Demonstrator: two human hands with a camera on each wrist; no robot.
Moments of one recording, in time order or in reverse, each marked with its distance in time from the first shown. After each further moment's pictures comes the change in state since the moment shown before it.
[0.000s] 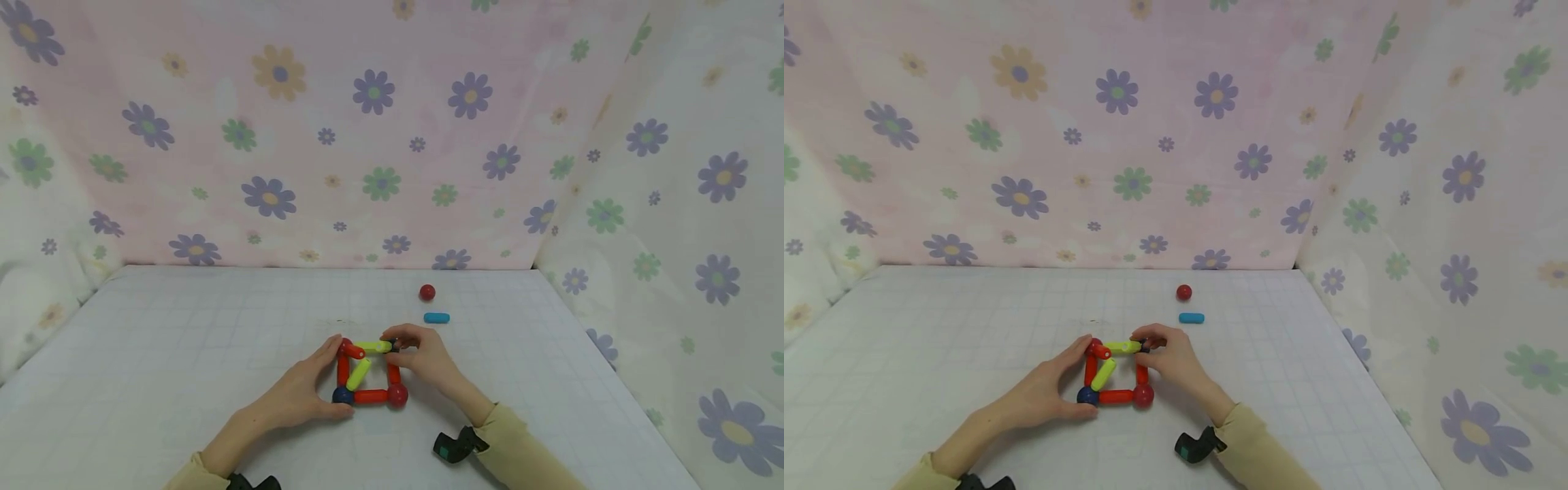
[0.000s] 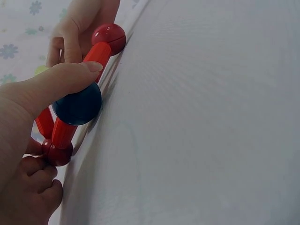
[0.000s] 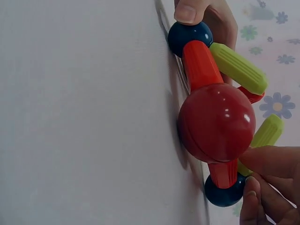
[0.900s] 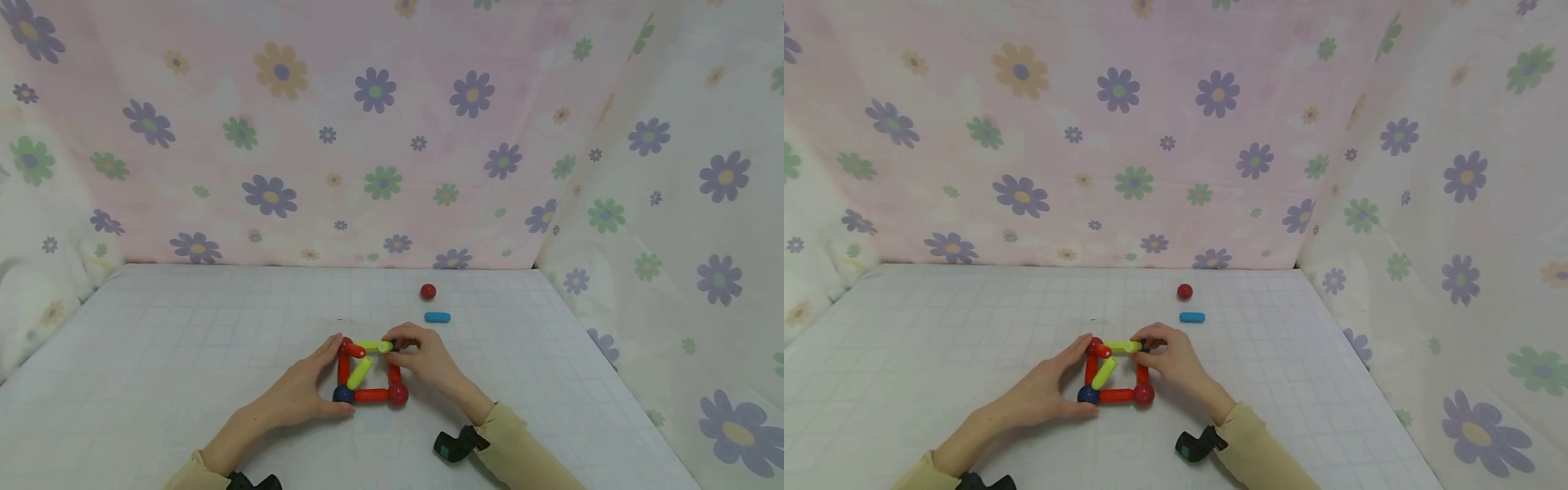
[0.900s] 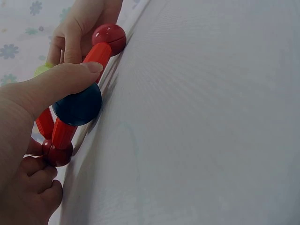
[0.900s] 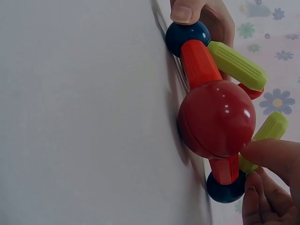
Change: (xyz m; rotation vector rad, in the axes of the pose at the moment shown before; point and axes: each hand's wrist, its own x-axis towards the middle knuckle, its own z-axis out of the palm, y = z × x) left_hand 0.000 0.001 0.001 0.008 0.016 0.008; right_hand -0.001 0.003 -0.001 -0.057 -0.025 -0.094
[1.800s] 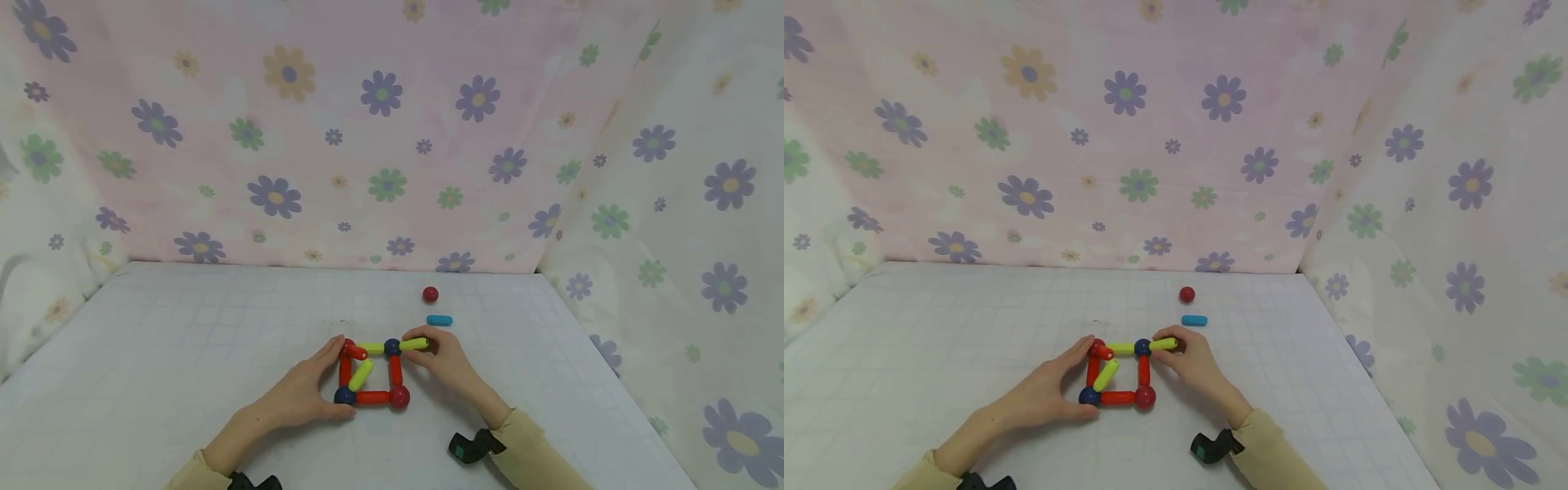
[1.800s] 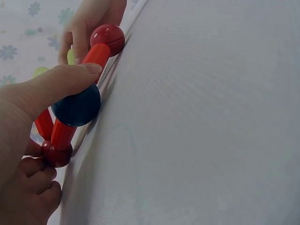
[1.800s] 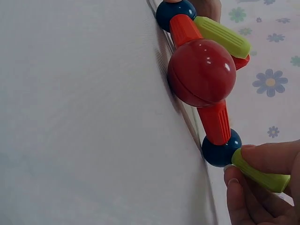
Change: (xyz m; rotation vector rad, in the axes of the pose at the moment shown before) left_hand 0.000 0.001 -0.002 0.011 -0.014 -0.015; right_hand -0.009 0.016 -0.018 0.024 0.034 0.087
